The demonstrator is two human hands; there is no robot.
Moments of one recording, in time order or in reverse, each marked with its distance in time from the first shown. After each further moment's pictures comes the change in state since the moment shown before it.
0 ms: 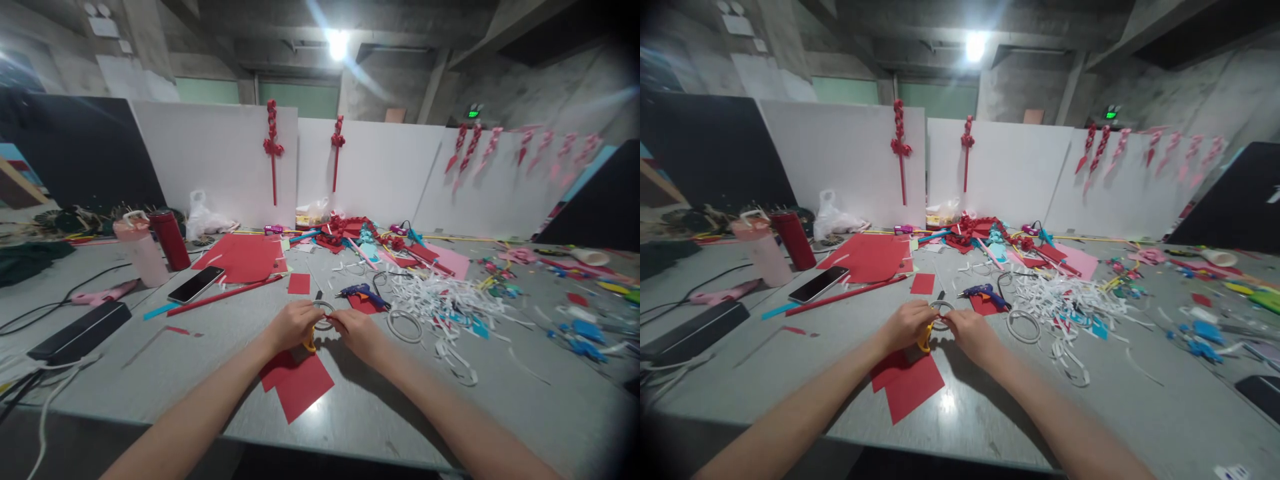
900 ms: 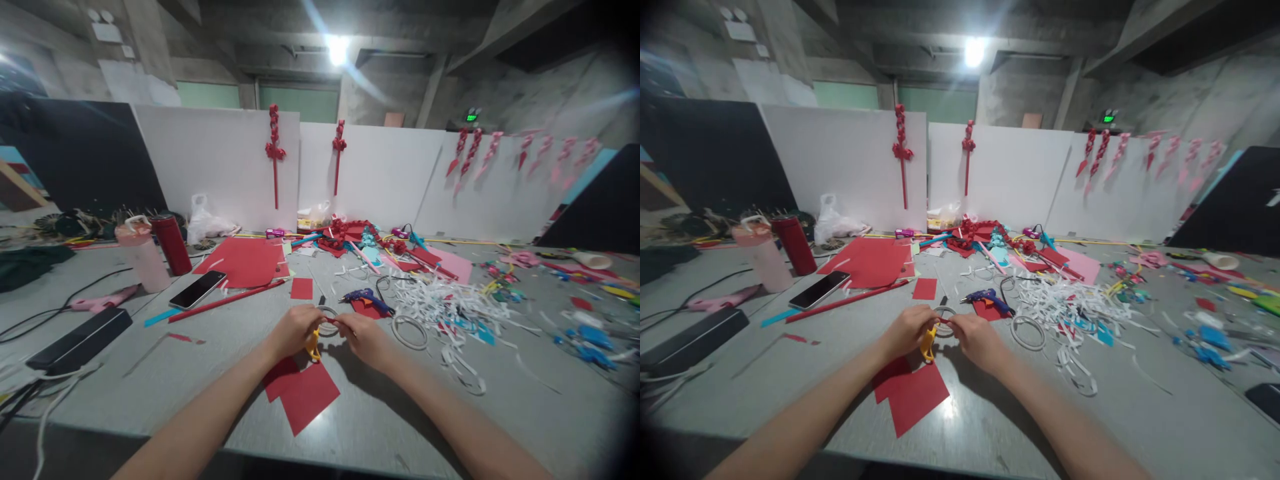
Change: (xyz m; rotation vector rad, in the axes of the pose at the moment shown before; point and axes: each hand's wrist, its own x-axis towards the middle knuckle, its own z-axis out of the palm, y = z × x) left_hand 0.000 -0.003 -0.004 -0.204 -0.025 -0.177; right_hand 0.004 -0.001 -0.011 0.143 -0.058 0.078
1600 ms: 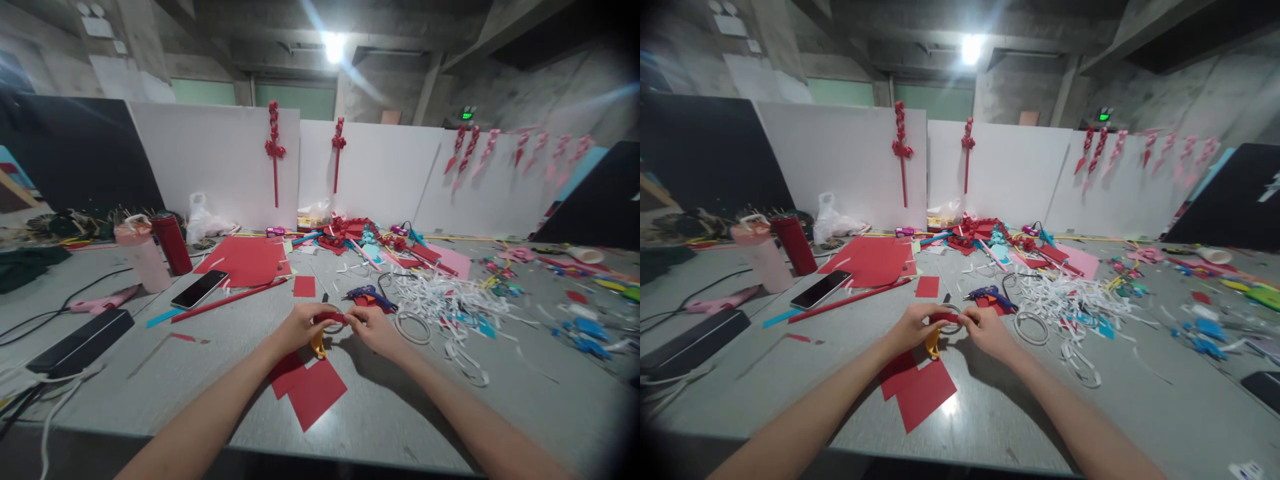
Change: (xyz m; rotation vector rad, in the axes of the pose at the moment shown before) left_hand 0.004 0.006 -0.003 -0.397 0.010 -0.183; right_hand 0.007 0.000 -0.012 0.246 -0.041 0.258
